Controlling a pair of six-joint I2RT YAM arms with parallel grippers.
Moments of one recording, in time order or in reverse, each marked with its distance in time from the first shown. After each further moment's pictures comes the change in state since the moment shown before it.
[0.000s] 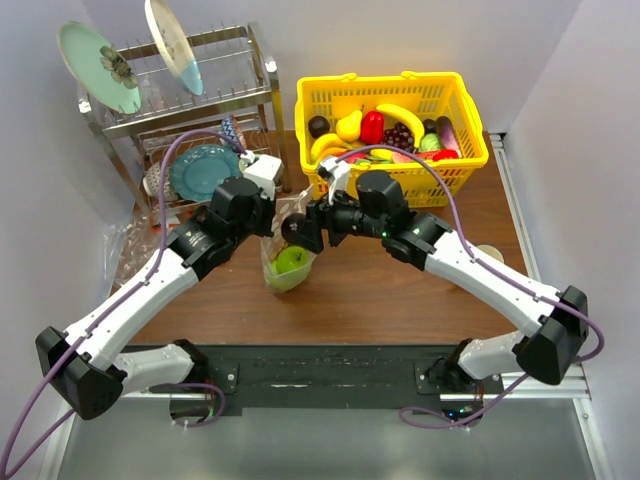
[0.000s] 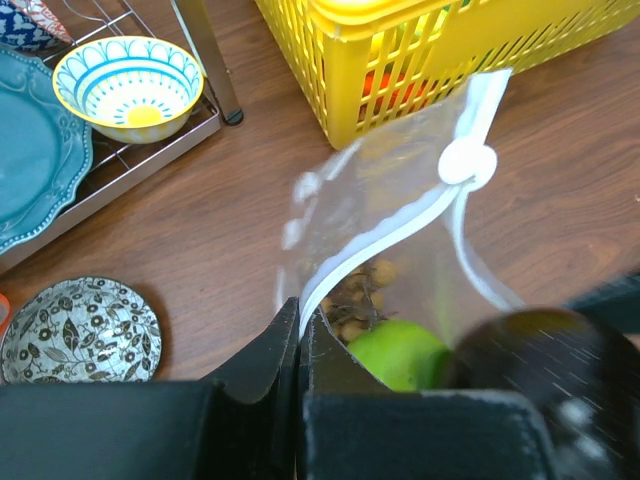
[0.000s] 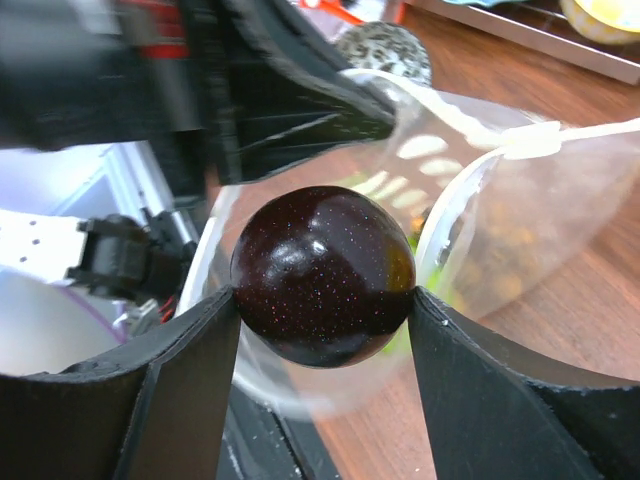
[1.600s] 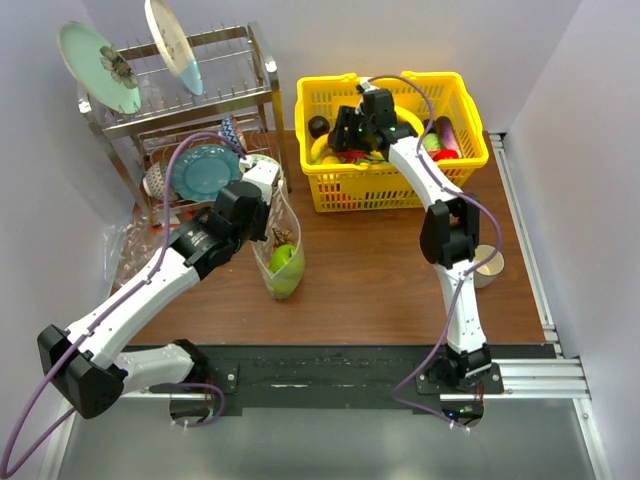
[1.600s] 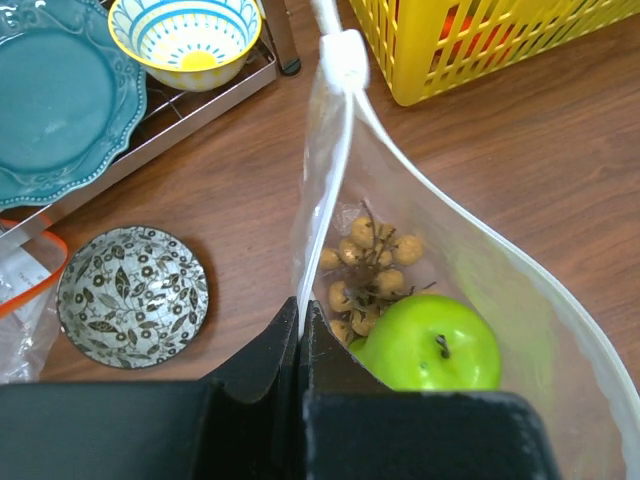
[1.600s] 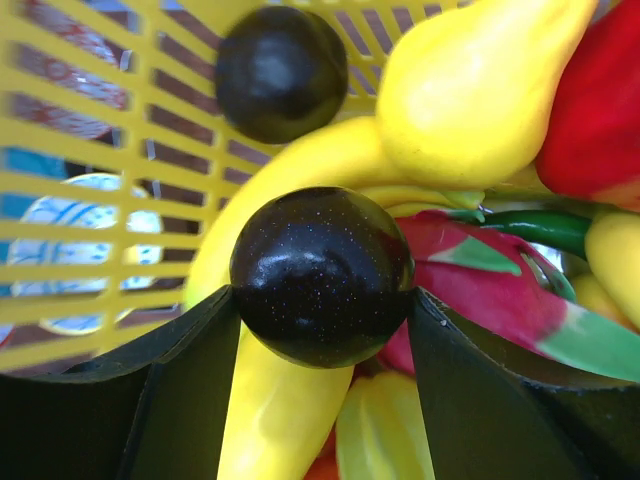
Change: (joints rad) left arm 0.000 0.008 -0.004 -0.091 -0.111 0.016; right arm -0.464 1.008 1.043 -0.238 0.179 0.084
